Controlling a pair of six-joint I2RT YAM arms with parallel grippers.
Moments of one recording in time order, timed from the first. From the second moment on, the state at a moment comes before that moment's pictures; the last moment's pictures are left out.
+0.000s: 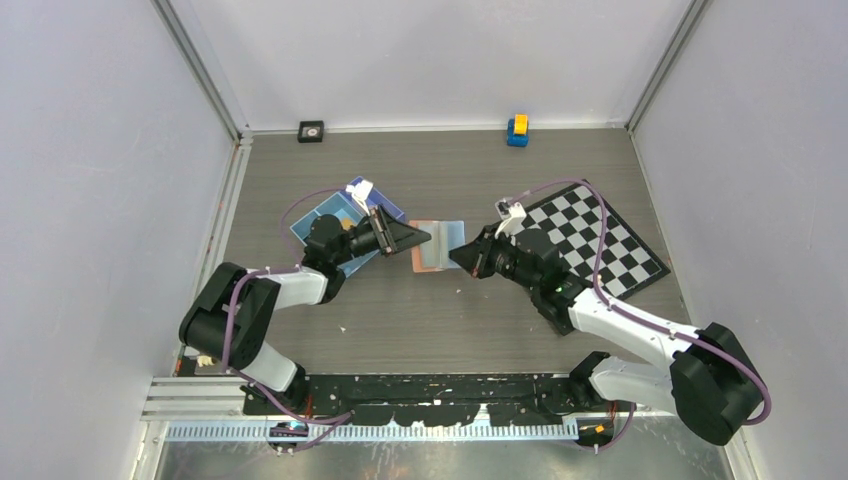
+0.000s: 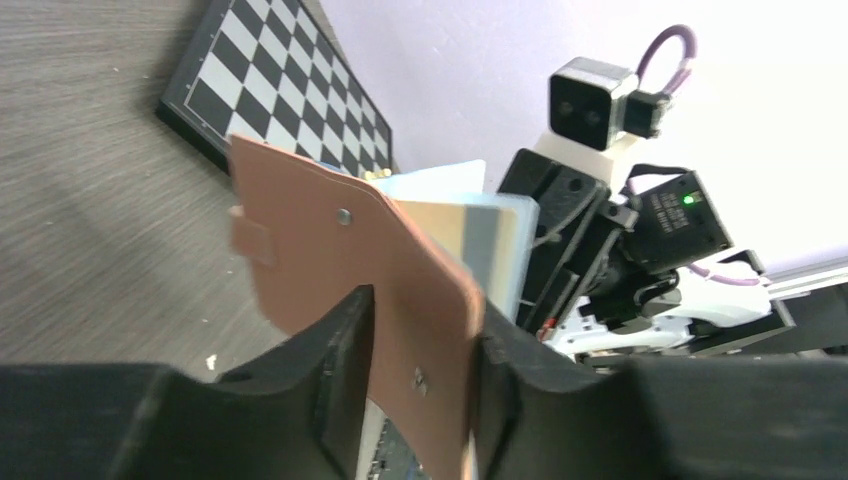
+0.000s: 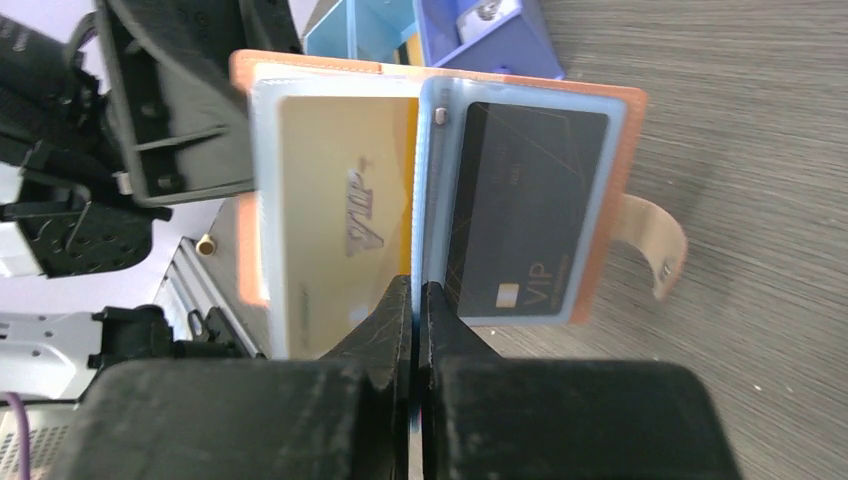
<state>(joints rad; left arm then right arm) -0.42 1.53 0.54 1.07 0.73 -1.13 0.66 1.12 0.52 0.36 -0.18 0.66</state>
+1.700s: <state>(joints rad) -0.61 1.51 0.76 0.34 0.56 -0.73 0.80 1.18 0.62 0.07 0.18 0.53</state>
